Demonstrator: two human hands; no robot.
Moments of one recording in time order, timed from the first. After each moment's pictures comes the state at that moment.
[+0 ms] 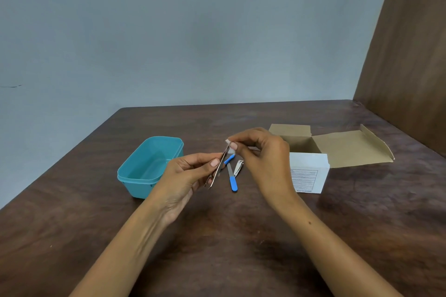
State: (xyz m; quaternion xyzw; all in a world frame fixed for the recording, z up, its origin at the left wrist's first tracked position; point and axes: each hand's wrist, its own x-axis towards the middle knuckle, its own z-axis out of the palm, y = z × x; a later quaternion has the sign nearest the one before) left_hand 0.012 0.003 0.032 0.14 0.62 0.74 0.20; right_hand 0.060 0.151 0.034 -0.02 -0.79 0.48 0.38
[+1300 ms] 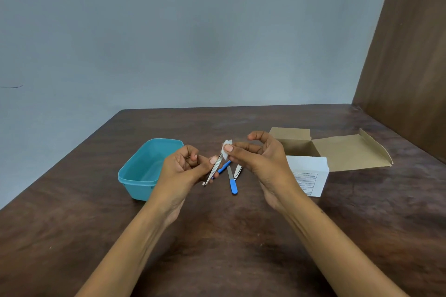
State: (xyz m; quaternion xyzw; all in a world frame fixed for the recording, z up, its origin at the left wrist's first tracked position) left_hand 0.014 0.002 0.037 0.19 0.66 0.72 0.10; right_hand 0.064 0.148 0.044 -0.08 -0.60 0.77 0.21
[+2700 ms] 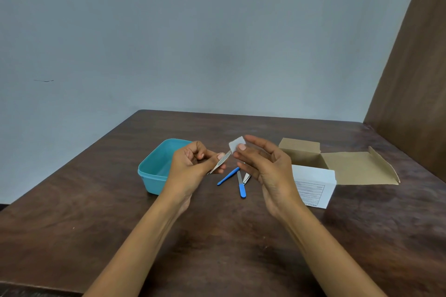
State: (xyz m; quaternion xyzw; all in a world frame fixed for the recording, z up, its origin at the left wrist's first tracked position) left_hand 0.014 -0.002 0.045 0.16 0.68 0.72 0.03; right_hand 0.068 0.134 0.044 -0.07 -0.55 0.80 0.23
